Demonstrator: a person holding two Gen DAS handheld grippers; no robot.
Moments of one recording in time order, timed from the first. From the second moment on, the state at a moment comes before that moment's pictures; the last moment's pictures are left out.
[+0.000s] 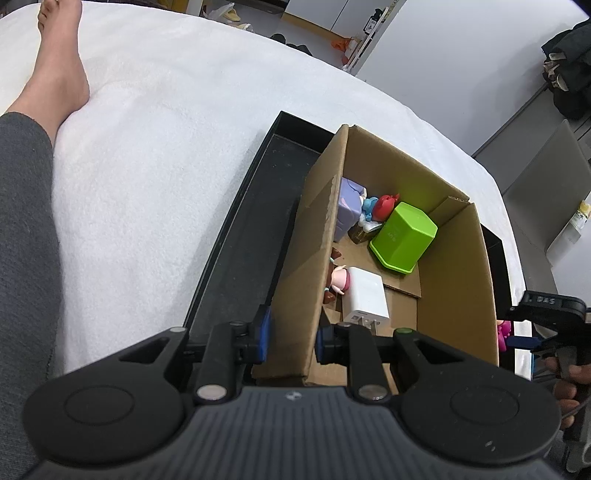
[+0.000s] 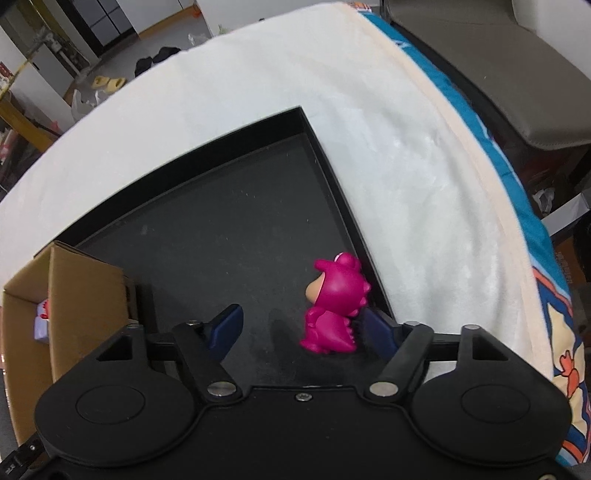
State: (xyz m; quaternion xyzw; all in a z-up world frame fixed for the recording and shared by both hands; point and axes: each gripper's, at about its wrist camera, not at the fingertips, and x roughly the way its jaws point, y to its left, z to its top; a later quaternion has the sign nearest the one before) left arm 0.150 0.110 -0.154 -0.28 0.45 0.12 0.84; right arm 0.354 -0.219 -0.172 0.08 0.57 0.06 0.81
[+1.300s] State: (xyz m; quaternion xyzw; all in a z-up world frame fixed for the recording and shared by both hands) left arm 0.150 0.110 -0.155 -0.28 0.45 0.12 0.84; right arm 0.320 -0.147 -0.078 0.02 0.53 0.17 0.83
